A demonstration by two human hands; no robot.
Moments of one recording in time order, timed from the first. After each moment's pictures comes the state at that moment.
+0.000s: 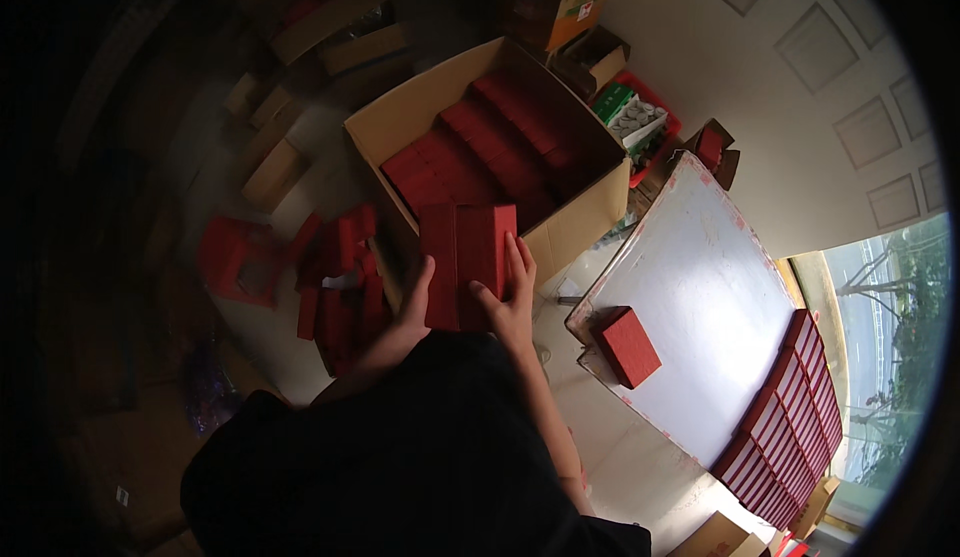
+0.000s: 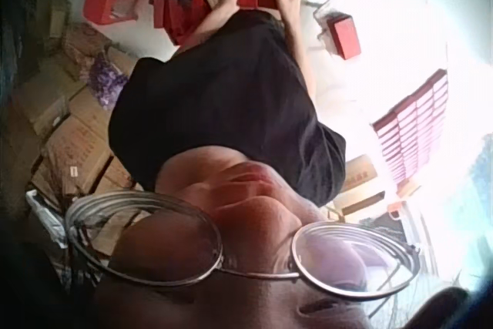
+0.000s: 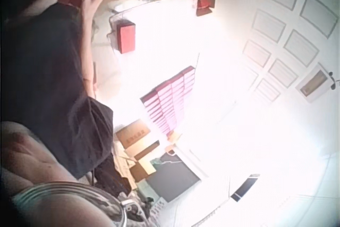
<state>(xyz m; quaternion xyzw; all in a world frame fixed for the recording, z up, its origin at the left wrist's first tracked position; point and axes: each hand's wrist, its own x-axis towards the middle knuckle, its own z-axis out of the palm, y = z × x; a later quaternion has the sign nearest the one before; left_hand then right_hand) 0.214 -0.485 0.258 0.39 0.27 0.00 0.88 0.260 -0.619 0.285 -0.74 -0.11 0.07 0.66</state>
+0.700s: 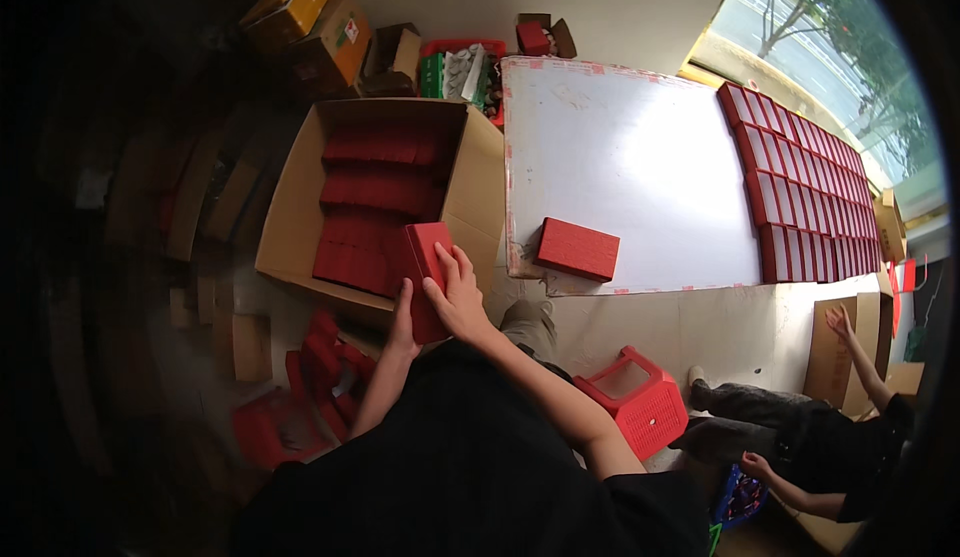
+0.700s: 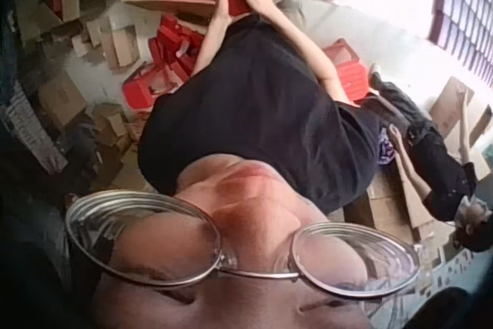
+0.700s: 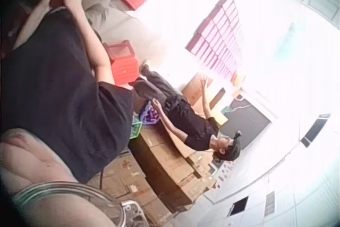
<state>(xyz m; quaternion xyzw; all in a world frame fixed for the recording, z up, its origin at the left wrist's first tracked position) 0.244 -0.549 0.208 0.47 0.12 -0.23 0.85 0.236 -0.671 0.235 -0.82 0.05 -0.04 0.57</state>
